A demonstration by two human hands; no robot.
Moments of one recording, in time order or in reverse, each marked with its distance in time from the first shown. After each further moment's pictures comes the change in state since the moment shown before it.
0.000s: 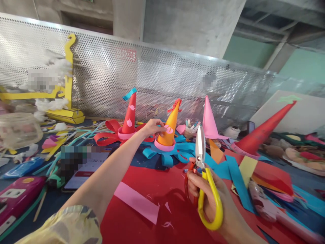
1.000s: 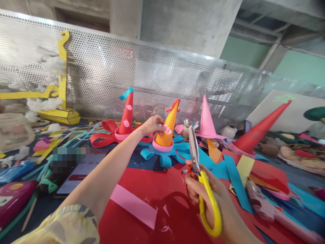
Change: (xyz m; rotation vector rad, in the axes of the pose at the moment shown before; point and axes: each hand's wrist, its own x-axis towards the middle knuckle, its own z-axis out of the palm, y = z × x) left_hand 0.005 0.008 -0.002 0.043 -0.067 0.063; right_hand -0.005 -0.004 -0.003 -0.144 -0.036 0.023
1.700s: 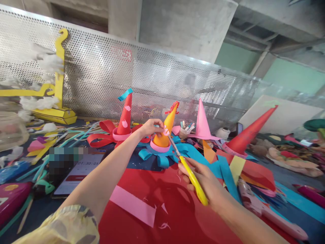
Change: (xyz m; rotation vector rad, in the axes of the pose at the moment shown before) left_hand -0.005 0.000 0.004 -0.016 -0.044 0.029; right_hand 0.028 -0.032 0.000 -0.072 -0.042 0.213
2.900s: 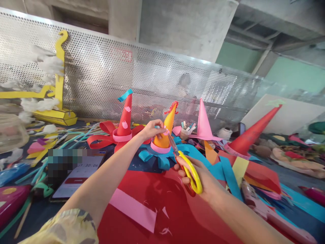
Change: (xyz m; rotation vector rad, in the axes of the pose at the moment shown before) left_hand 0.009 -0.020 0.005 0.025 0.044 0.058; right_hand 0.022 -0.006 0.008 0.274 -0.020 0.075
